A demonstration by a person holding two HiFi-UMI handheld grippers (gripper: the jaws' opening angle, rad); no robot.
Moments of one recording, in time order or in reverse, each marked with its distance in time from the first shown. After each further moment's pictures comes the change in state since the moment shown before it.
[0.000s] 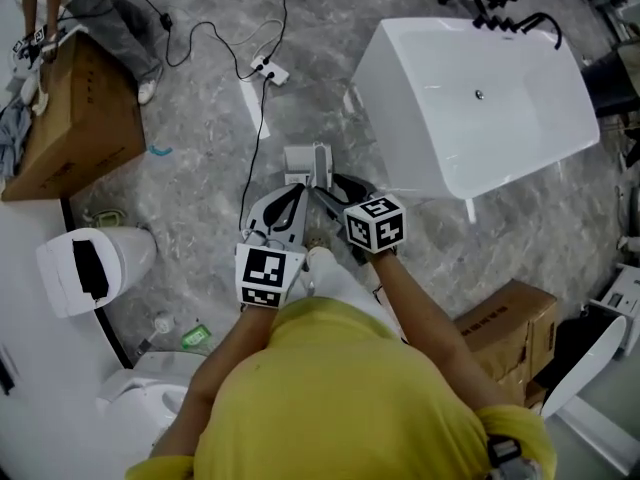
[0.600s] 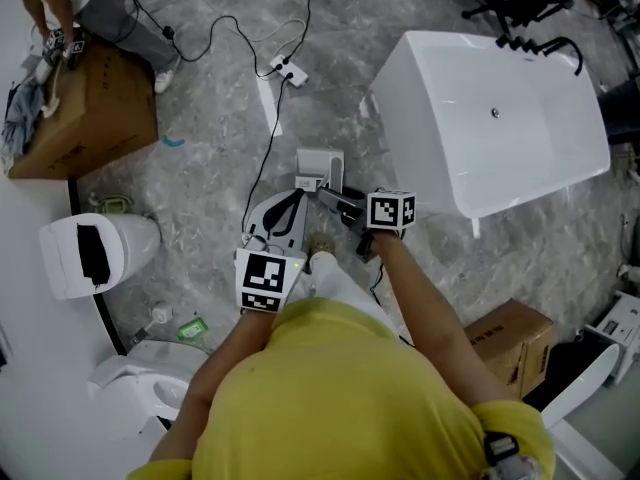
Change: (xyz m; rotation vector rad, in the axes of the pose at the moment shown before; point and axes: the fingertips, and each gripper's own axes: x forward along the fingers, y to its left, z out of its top) left arm -0.004 0.030 0.001 -0.008 0.023 0.076; right arm 0.045 0.001 0.001 0.462 0.015 0.402
